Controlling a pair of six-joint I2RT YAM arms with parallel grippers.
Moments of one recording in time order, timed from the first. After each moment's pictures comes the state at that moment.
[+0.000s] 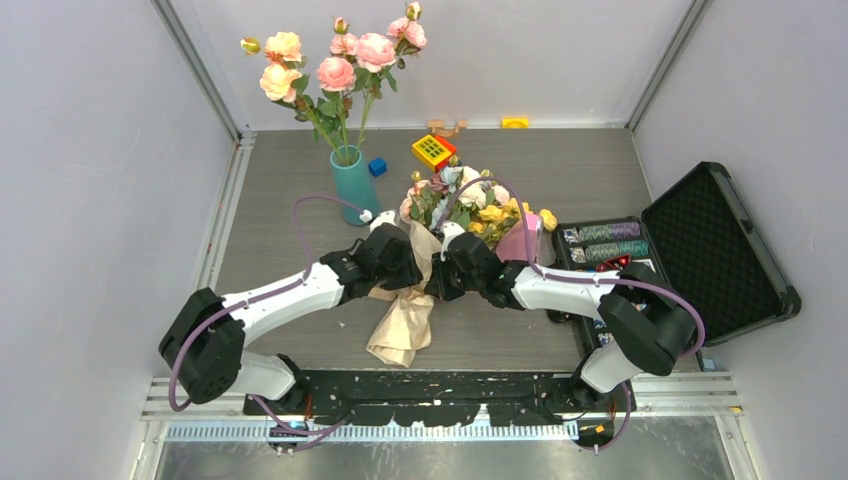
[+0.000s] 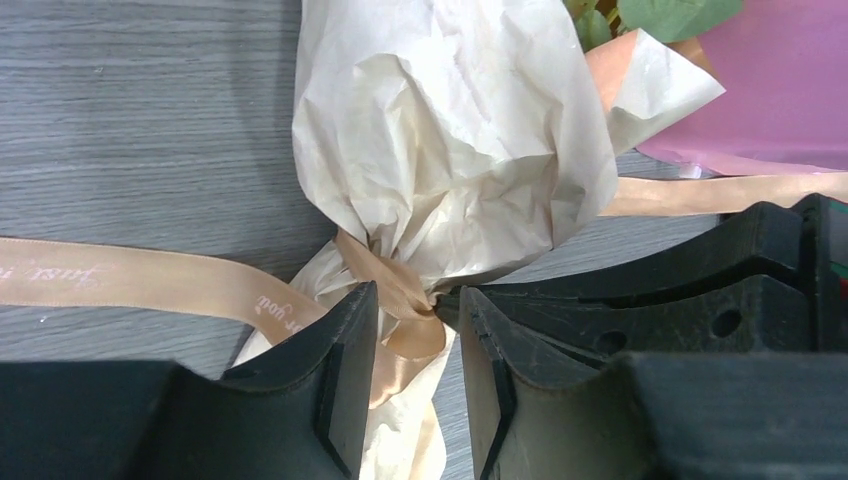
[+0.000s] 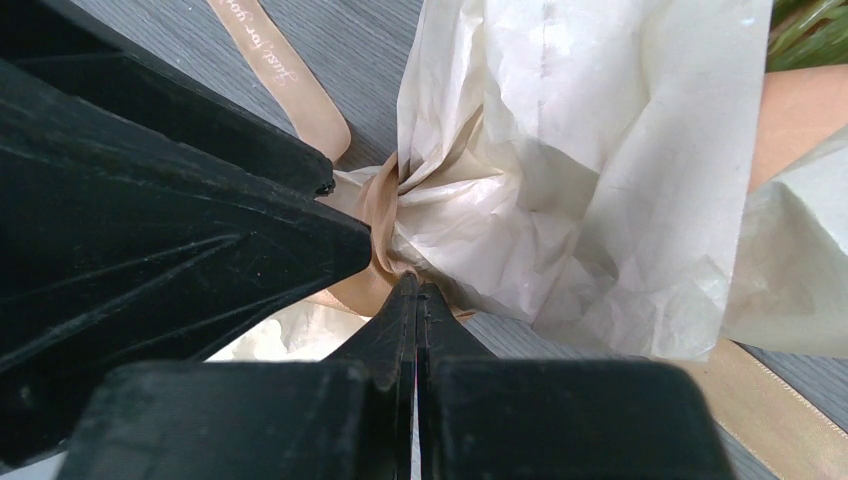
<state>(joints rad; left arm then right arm) -0.80 1.36 0.82 -0.29 -0.15 -0.86 0.86 1.53 0.75 0.09 -0.10 0.49</state>
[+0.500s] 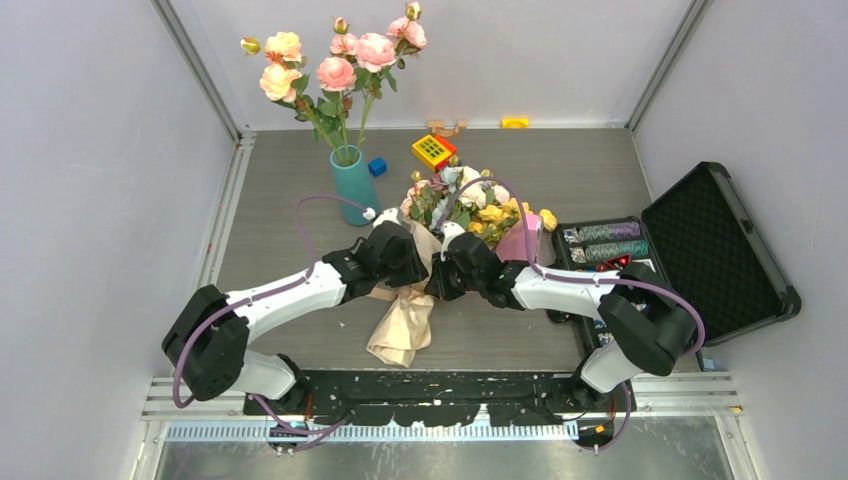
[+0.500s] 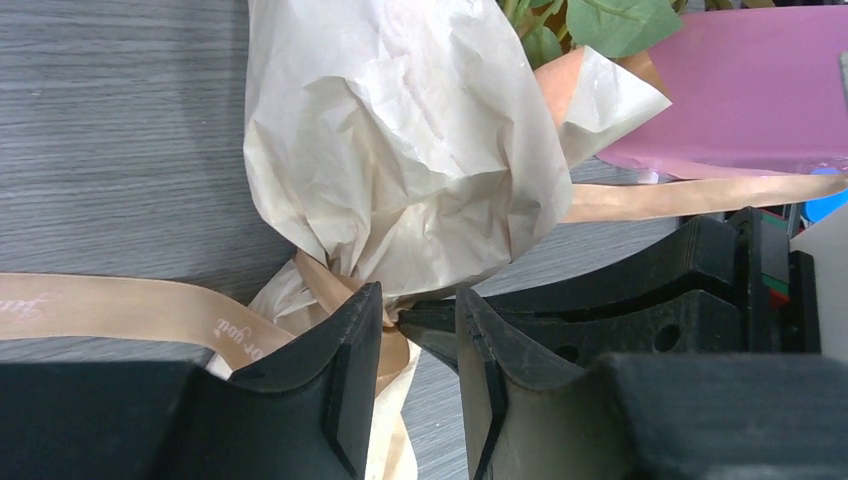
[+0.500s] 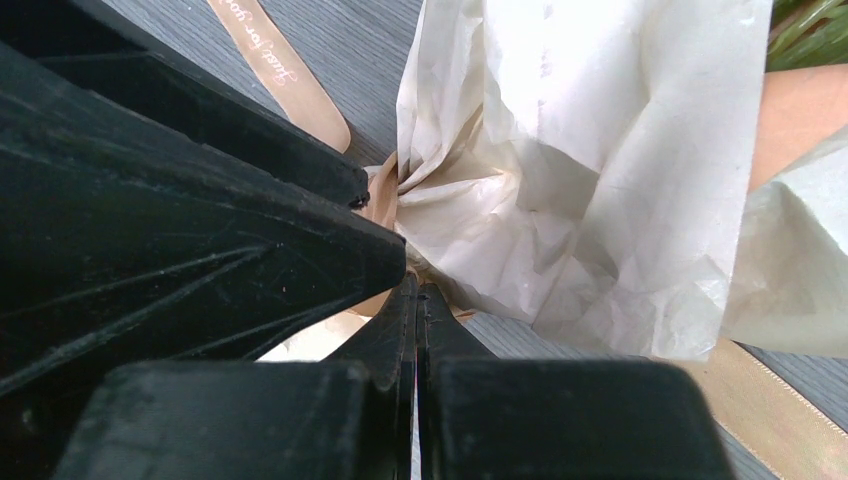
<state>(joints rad) -0.80 1.38 0.83 -0.22 -0.12 -0.87 0.86 1.53 0.75 0.09 -0.10 0.49</state>
